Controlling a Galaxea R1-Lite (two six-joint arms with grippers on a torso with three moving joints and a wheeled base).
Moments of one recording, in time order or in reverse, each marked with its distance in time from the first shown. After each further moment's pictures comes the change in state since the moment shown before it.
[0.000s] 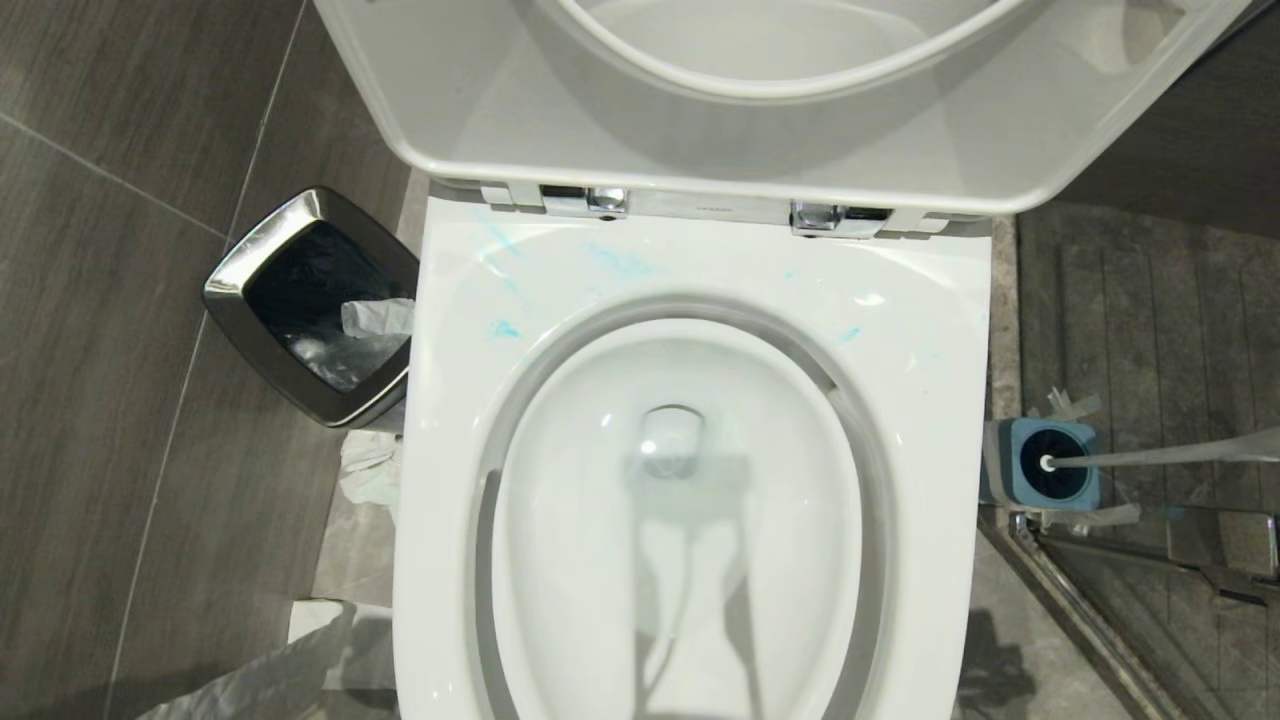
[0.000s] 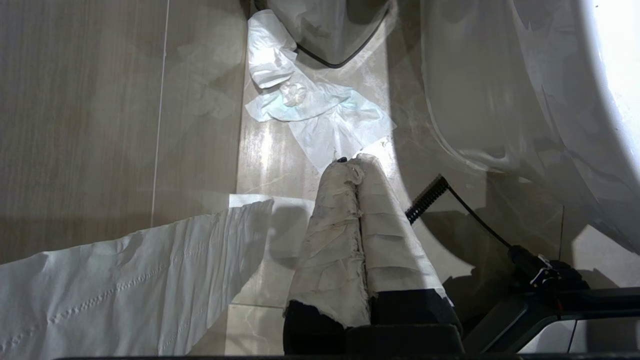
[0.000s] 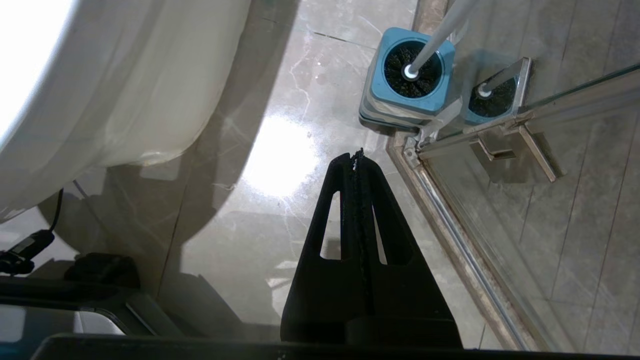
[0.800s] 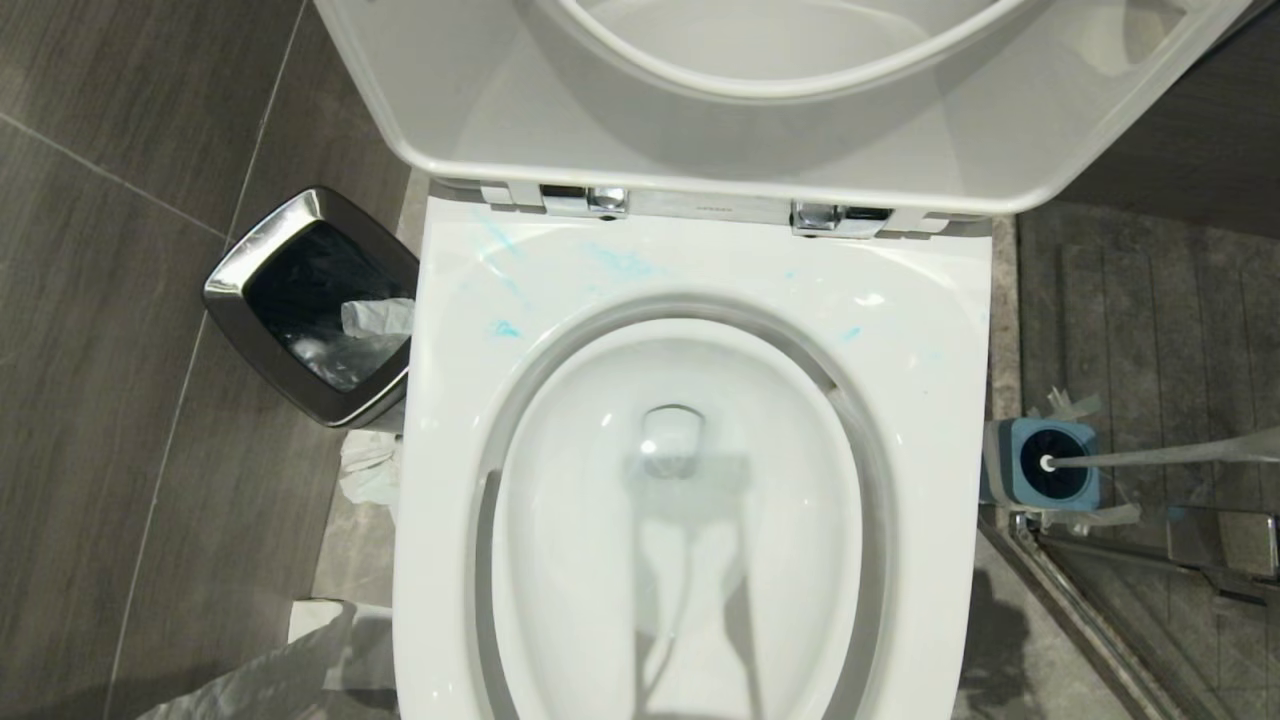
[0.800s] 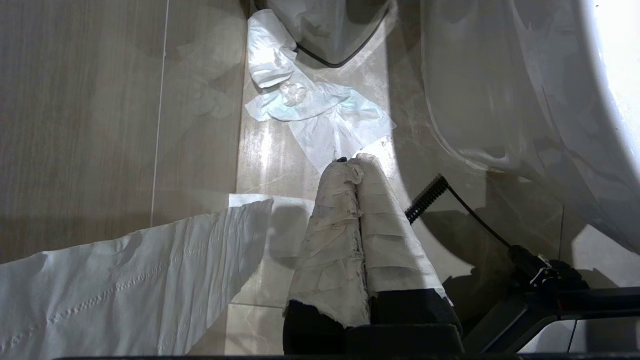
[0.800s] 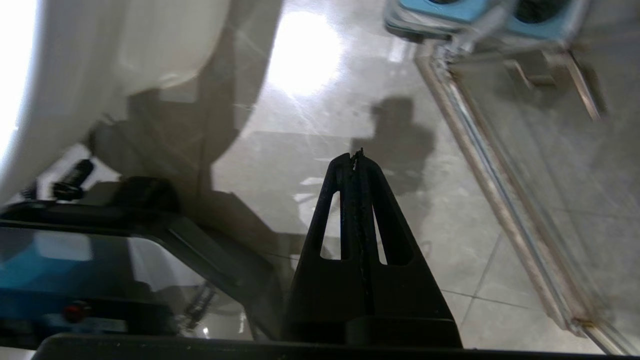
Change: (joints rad) left arm 0.000 0.000 0.000 0.000 0.000 0.000; right arm 0.001 0.326 -0.268 0.280 0.028 0.055
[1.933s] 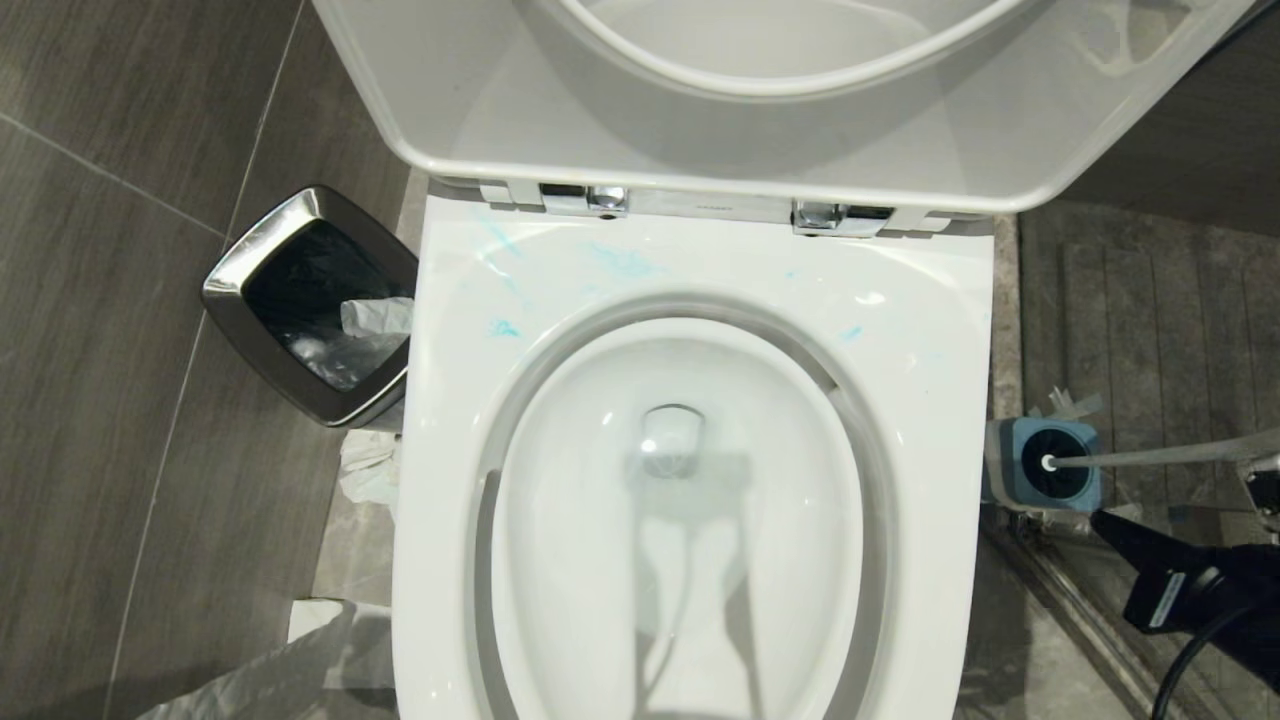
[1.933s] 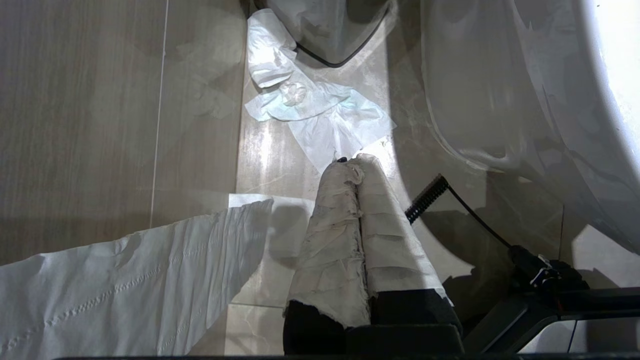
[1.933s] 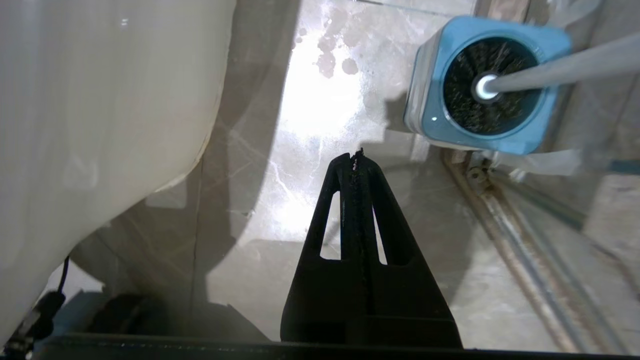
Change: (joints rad) left arm 0.000 0.000 0.000 0.000 0.000 0.000; right arm -0.001 1.090 0.188 -1.345 0.032 0.051
